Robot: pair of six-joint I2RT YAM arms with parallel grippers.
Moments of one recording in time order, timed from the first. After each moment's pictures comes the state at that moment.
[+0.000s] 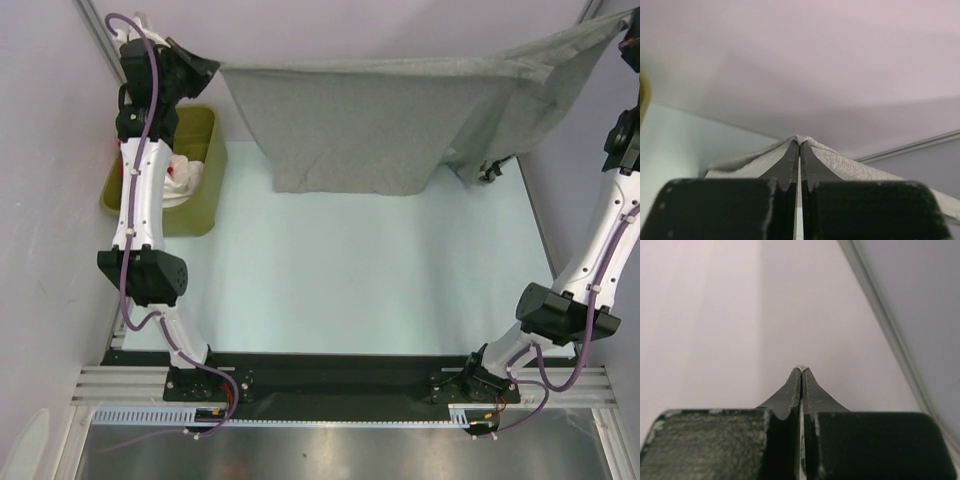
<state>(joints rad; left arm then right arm) 0.02 1.85 2.20 -0.48 0.19 -0.74 -0.43 1.65 2.30 -0.34 -0.12 0.65</state>
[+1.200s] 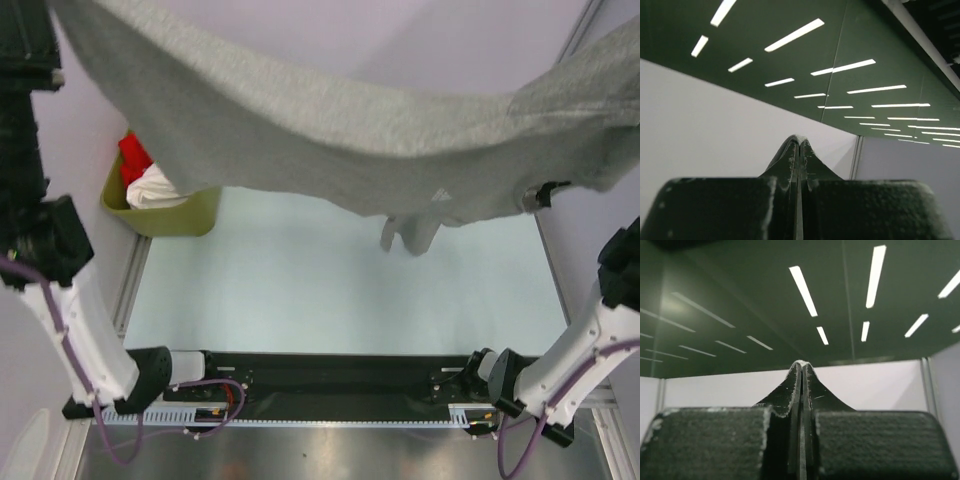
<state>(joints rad) 0.09 1.35 2.35 0.01 0.26 -0.78 -0.59 1.24 2.28 0.19 -0.25 0.76</state>
